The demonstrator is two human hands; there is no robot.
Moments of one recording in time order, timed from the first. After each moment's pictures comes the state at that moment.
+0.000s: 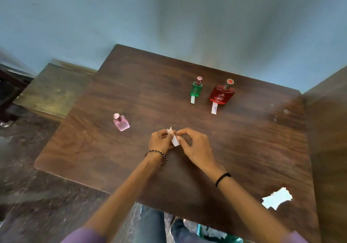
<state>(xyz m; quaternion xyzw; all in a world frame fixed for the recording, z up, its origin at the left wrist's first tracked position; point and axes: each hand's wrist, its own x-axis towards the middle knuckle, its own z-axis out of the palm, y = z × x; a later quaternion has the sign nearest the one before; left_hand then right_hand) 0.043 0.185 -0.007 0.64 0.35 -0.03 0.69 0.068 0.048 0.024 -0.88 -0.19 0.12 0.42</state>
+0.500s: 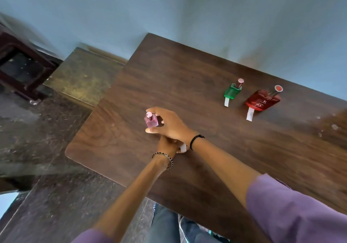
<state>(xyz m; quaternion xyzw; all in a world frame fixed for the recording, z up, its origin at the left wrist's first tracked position) 0.024 0.252 -0.024 0.63 0.40 -0.03 0.66 0.111 0.232 0.002 -0.79 -0.36 0.32 0.38</state>
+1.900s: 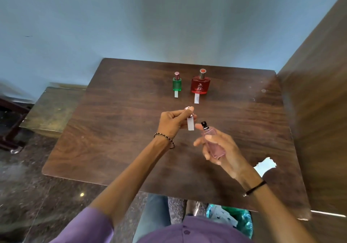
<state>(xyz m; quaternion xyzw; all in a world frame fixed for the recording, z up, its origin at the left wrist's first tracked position) 0.043 0.107 0.096 0.61 0.19 -0.05 0.76 0.009 -0.074 0.086 -0.51 -0.03 0.31 0.80</state>
